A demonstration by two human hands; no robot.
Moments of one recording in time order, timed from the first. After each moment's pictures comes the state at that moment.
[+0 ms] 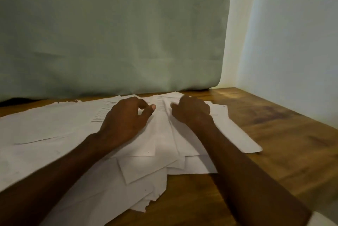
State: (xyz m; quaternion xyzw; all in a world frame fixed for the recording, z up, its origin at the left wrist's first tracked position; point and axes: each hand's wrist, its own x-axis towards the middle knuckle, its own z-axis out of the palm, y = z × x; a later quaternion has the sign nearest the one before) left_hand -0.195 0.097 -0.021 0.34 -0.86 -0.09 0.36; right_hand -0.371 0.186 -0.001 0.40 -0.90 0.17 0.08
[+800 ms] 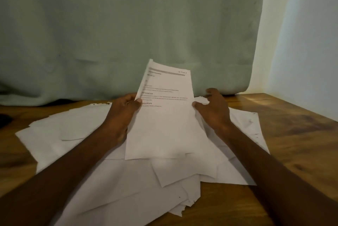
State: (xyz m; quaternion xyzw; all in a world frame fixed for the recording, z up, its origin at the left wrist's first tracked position) left_hand -0.137 0.054 -0.017 0.28 -0.64 -0.52 0.49; right_hand -0.374 0.160 -0.014 0.38 -0.75 0.53 0.01
